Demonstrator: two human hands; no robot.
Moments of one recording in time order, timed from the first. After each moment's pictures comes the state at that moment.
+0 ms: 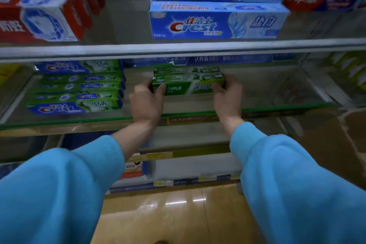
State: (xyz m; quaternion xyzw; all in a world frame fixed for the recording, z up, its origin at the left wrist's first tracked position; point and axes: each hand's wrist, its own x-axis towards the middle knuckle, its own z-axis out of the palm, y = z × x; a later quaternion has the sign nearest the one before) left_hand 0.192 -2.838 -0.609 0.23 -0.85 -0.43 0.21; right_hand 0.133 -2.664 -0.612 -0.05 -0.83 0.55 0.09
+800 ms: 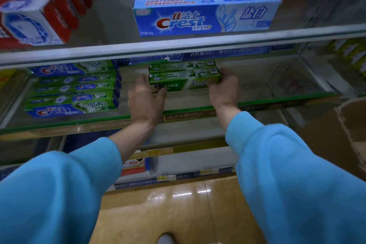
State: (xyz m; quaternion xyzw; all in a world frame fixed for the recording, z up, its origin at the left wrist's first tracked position) left_hand 0.193 -2.828 -0.609 0.24 -0.87 -0.40 0.16; right_hand 0.125 -2.665 -0.603 -0.11 -0.82 0.56 0.05
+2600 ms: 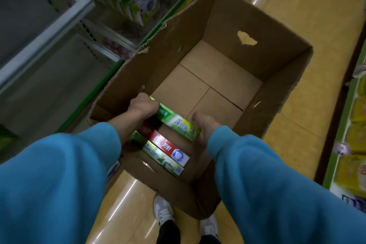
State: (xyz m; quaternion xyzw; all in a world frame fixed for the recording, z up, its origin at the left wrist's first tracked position) left_hand 0.167 -2.406 -0.582 -0.03 -0.91 -0.17 -0.38; right_hand 0.301 -2.294 -0.647 -0.64 -0.42 0.63 -0.13
